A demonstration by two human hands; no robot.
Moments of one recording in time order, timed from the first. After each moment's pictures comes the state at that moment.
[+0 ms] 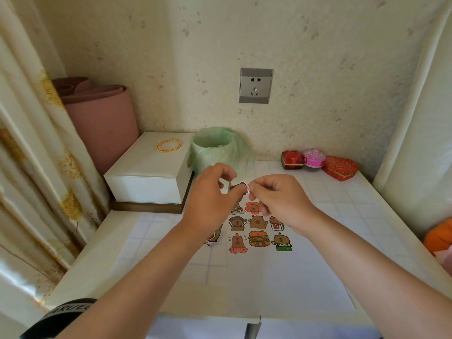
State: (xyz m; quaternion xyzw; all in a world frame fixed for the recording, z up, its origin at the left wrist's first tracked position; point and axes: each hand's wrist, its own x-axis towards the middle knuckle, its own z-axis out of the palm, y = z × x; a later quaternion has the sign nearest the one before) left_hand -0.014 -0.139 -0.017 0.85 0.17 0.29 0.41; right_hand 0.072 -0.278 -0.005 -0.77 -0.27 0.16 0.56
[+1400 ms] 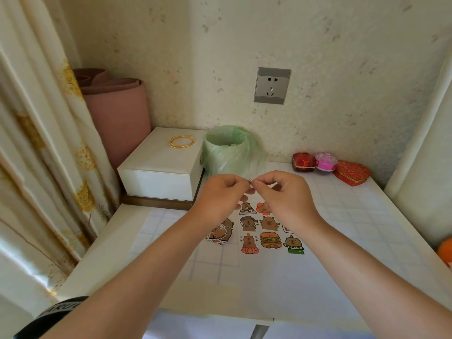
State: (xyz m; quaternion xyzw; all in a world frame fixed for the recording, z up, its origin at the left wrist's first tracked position) left_hand -0.022 -0.126 -0.005 0.76 0.21 0.15 0.60; right_hand 0.057 -0.255 -0.008 -0.80 -0.29 0.02 0.53
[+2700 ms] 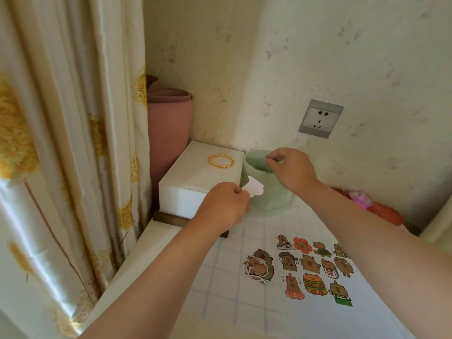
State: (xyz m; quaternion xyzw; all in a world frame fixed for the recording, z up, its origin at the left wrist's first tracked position) left_hand -0.044 -0.026 0.007 0.79 0.27 0.14 0.53; right_hand 0.156 -0.107 0.020 -0.87 -0.36 -0.10 0.32
